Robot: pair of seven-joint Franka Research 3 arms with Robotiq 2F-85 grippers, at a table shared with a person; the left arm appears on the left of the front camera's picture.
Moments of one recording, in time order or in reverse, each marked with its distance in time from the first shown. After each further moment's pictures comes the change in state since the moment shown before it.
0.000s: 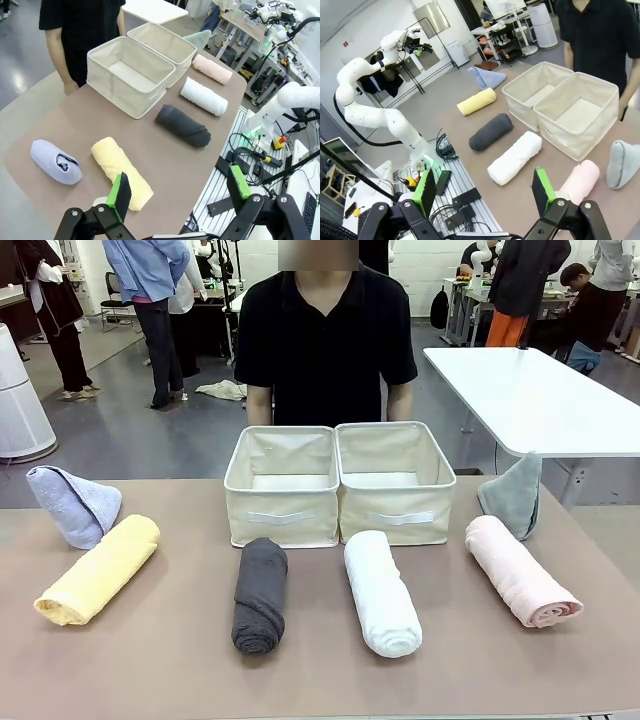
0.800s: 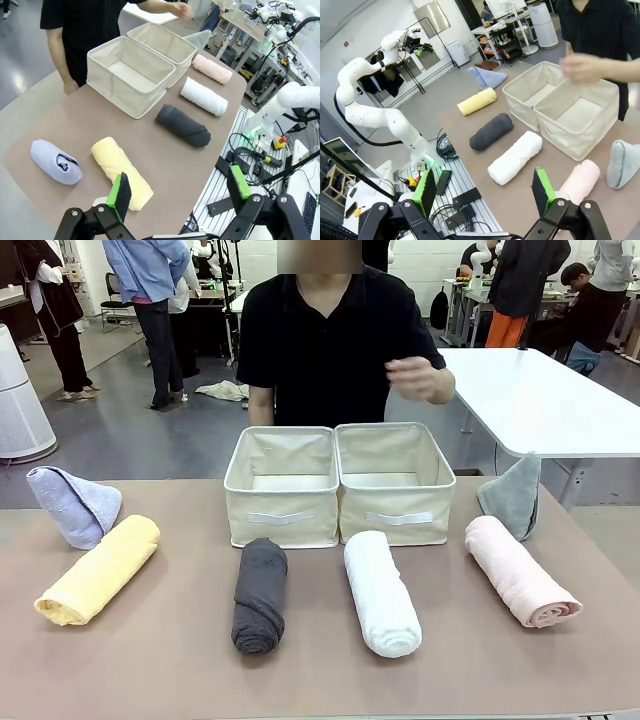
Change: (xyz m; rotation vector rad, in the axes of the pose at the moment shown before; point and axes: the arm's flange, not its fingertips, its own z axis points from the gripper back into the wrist) left arm 0.000 0.000 0.000 0.000 0.000 0.000; right arm 0.001 -0.001 0.000 0.002 0.002 -0.002
